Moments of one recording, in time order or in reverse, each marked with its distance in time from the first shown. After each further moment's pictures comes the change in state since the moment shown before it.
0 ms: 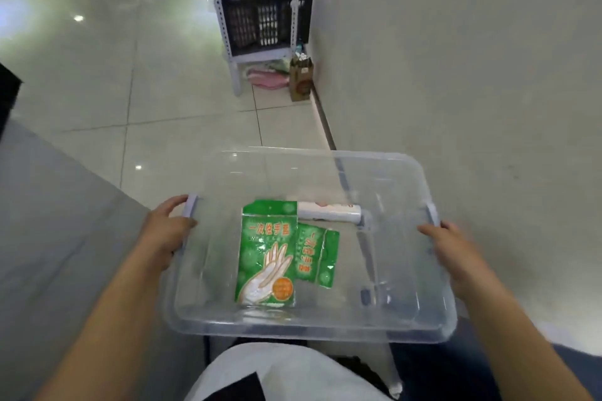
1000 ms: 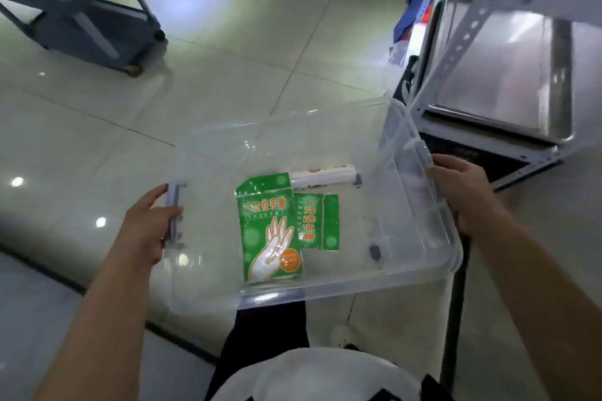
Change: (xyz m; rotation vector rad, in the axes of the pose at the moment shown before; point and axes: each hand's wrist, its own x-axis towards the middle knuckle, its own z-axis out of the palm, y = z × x) left_hand 0.535 0.334 -0.242 -0.461 0.534 -0.272; right_hand 0.384 -0.713 0.573 -0.126 -0.536 -0.365
